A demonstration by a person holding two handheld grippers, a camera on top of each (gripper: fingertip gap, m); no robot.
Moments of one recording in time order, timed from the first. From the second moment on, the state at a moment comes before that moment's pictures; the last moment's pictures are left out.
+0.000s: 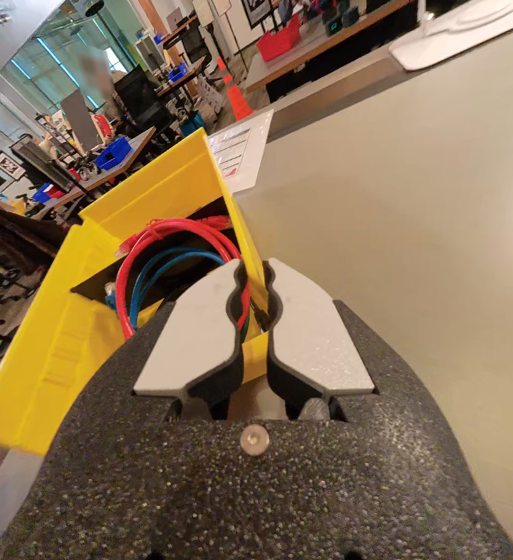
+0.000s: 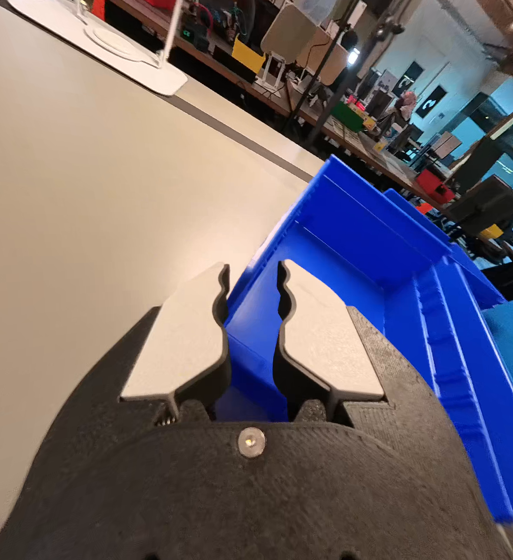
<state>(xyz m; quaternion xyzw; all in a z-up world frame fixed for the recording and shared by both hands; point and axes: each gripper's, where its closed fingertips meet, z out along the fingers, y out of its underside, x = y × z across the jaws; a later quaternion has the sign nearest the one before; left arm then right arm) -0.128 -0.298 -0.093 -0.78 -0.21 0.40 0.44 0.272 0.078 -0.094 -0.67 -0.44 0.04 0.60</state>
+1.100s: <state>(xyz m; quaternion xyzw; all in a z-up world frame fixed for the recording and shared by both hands) -0.175 -0.340 -0.095 -0.77 -0.17 0.41 0.46 0.339 0.145 -0.099 -0.67 -0.46 0.05 0.58</state>
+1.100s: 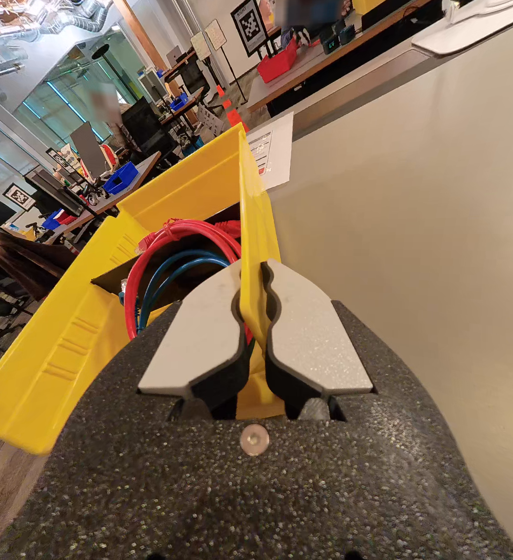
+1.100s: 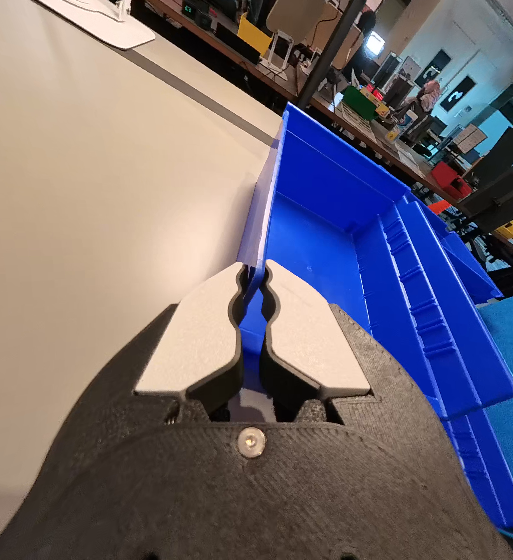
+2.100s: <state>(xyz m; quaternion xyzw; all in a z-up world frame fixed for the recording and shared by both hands) -0.195 -0.355 -0.104 -0.78 -0.14 0.38 0.49 0.350 0.173 -0.100 -0.67 -0.48 0.05 0.57</state>
